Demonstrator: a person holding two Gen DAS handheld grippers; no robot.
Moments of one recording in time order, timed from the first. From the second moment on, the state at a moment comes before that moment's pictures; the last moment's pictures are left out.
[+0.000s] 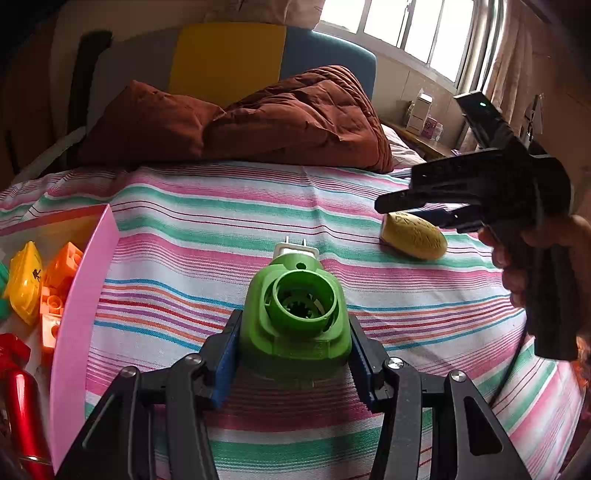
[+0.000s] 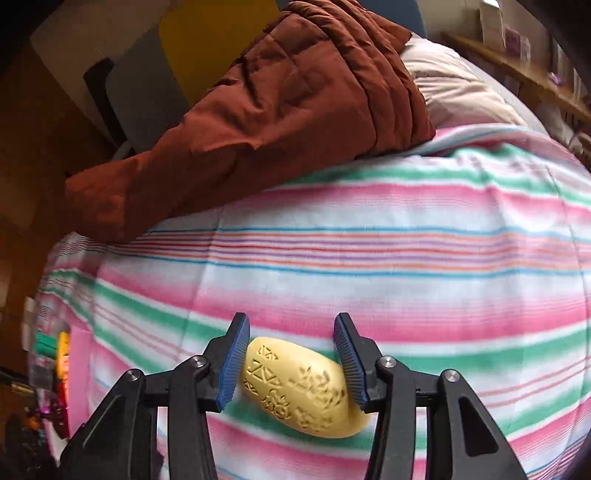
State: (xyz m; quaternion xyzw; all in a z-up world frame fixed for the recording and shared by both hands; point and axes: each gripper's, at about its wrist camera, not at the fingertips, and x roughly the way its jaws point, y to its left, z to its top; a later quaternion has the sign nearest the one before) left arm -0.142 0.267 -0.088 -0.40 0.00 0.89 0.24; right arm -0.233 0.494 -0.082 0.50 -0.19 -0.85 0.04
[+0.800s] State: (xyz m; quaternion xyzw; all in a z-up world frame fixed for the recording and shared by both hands) left arm -0.142 0.265 -0.087 -0.39 0.00 0.89 0.25; right arm -0.126 0.449 -0.087 0.45 -0.05 -0.89 -0.04
